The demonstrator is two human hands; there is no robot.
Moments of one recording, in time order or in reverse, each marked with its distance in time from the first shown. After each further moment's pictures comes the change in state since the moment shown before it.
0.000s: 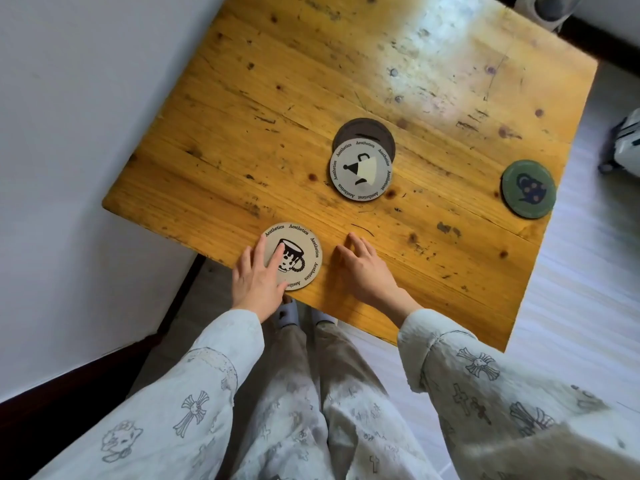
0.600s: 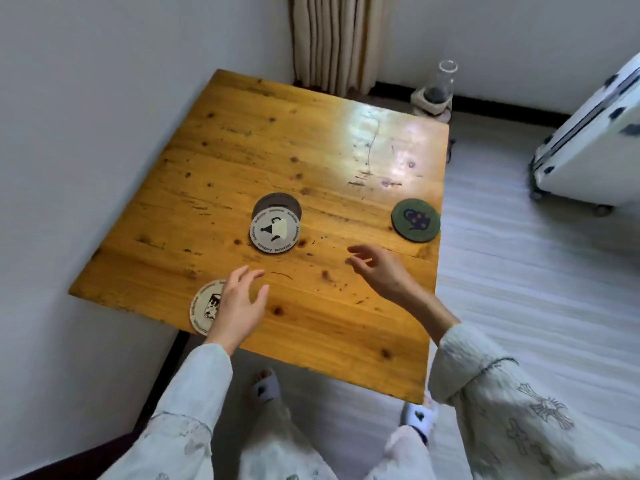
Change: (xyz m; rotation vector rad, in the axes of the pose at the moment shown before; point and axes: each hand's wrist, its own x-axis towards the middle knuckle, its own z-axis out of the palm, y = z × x) left_hand -0.071 0.151 -0.067 -0.485 0.272 0.097; right_hand -0.138 0.122 -0.133 0.641 0.333 0.000
